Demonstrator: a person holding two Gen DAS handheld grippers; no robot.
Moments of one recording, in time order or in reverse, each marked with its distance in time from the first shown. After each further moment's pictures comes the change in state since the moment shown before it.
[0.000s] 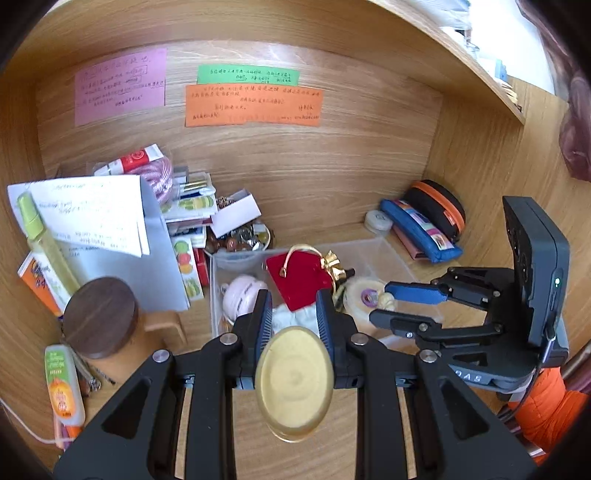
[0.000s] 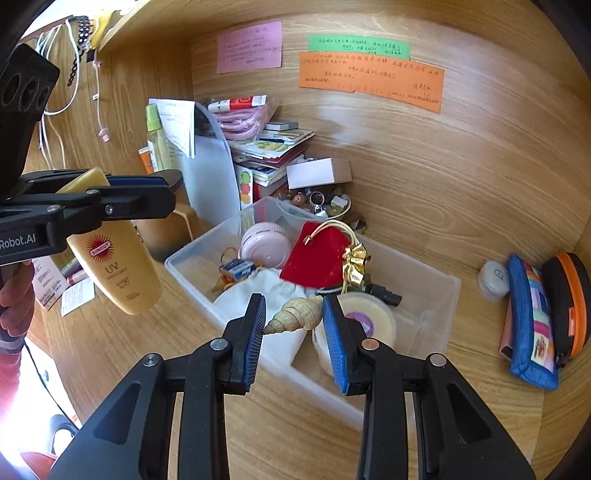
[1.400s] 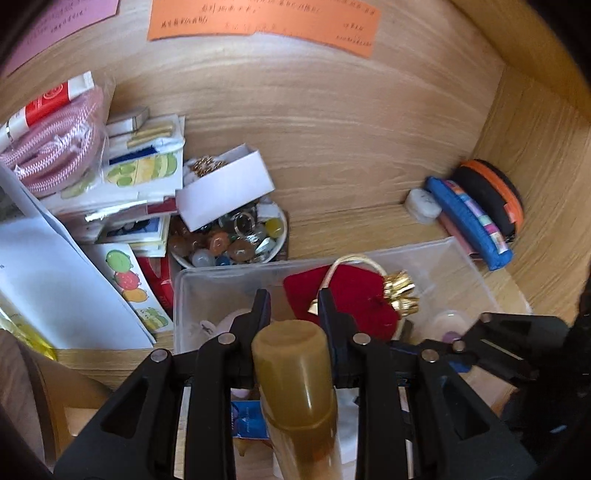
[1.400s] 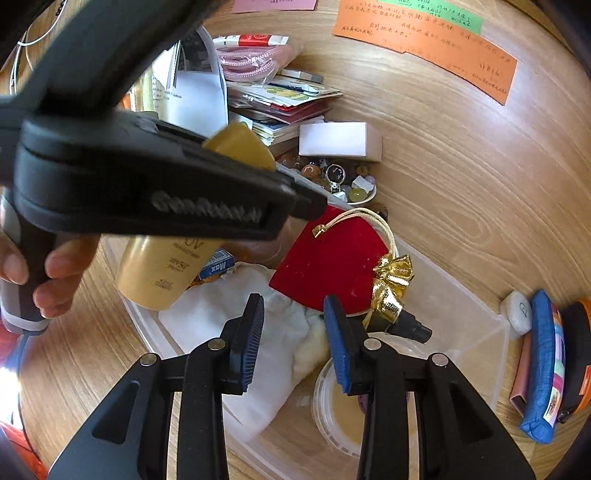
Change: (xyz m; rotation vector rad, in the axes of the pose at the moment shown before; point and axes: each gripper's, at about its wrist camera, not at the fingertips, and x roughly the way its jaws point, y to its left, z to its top) left arm 0.141 0.035 0.017 -0.045 0.155 0.009; right arm 0.087 0.015 0.003 -0.152 0.092 -0.052
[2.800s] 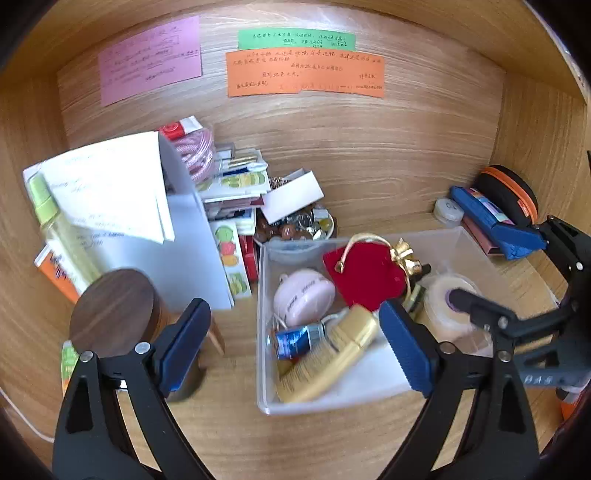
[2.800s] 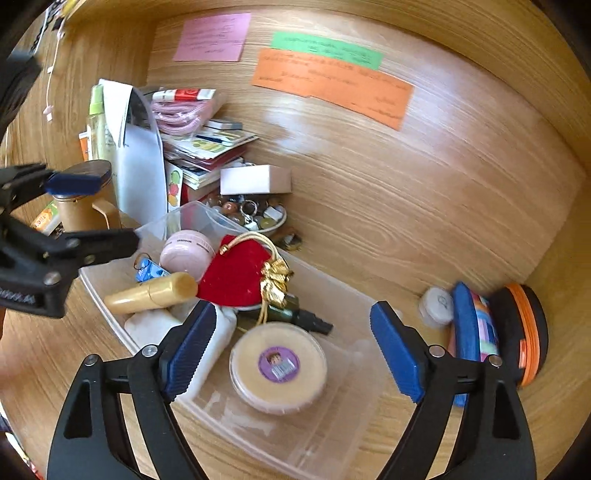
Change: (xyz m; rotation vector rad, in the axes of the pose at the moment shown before) left arm -0.087 -0.013 -0.048 0.009 -0.134 0.233; right arm -0.065 -0.027 -0.011 0.094 -0.097 -0.229
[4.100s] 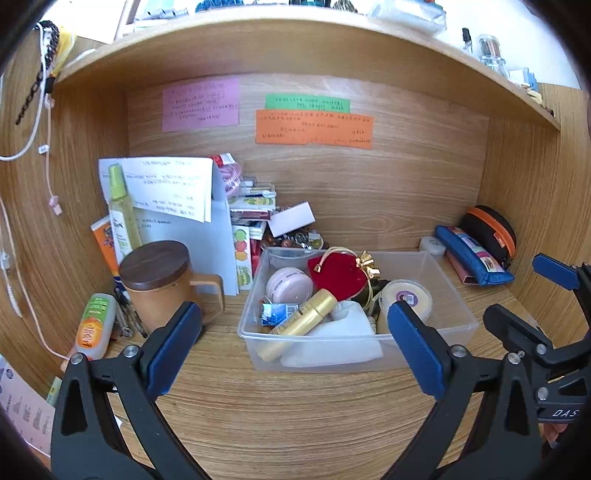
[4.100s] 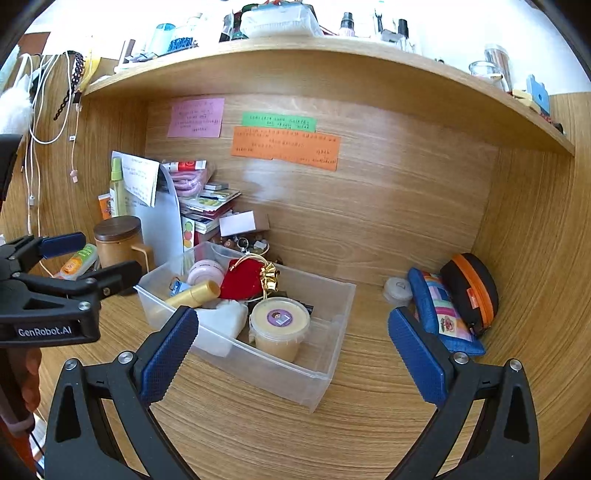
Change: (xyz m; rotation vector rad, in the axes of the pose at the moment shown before) left arm -0.079 -0.042 -0.051 -0.111 -0.205 0.077; right arm -0.114 0.006 -0.058 0.165 -0.214 -0.074
